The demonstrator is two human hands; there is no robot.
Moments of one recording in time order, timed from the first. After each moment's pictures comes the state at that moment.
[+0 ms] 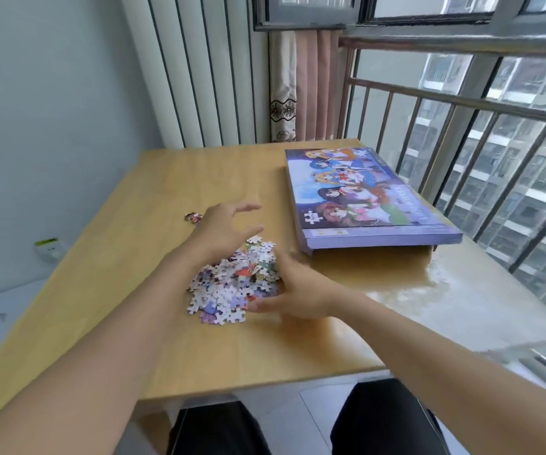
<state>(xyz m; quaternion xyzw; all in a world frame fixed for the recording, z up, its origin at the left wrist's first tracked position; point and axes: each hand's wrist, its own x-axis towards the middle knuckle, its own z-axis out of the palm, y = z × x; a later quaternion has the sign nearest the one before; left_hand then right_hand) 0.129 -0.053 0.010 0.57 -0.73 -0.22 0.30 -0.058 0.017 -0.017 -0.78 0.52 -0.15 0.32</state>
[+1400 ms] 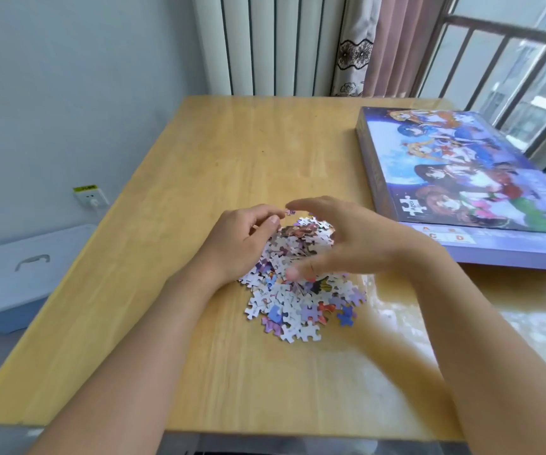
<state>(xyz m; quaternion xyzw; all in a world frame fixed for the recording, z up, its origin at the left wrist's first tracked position) 0.203 -0.044 -0.039 0.56 -0.70 -0.27 0.36 -0.009 -0.051 0.026 -0.83 0.47 -0.06 0.29</state>
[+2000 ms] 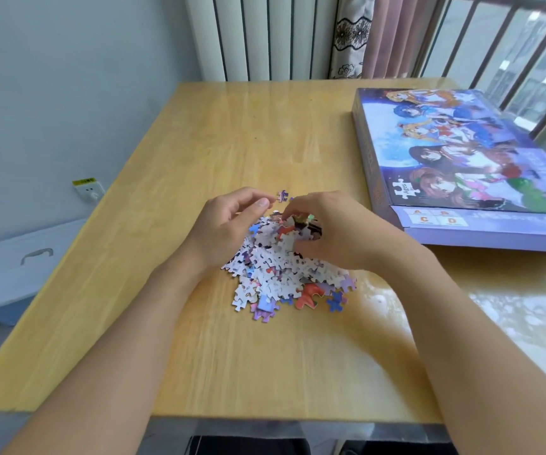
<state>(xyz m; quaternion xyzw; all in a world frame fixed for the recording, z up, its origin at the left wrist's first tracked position) 0.201 -0.039 -0.033 0.52 -0.67 -0.34 0.40 -0.005 -0.050 0.010 -0.87 0.46 -0.09 0.18</state>
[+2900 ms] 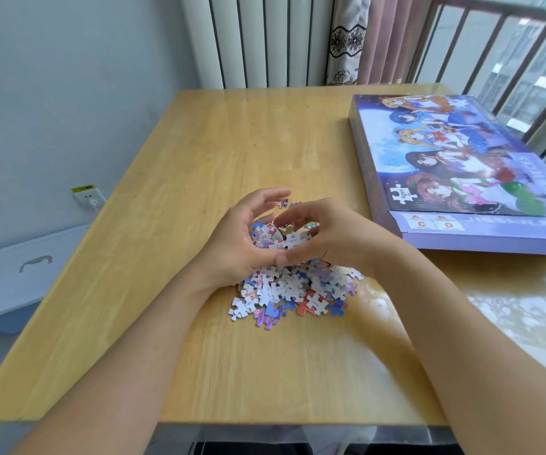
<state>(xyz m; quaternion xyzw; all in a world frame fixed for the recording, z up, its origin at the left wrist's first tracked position) 0.188 -0.038 -0.040 0.45 -0.70 -0.38 0.41 -0.001 -0.054 0.000 -0.72 0.49 -0.18 0.46</state>
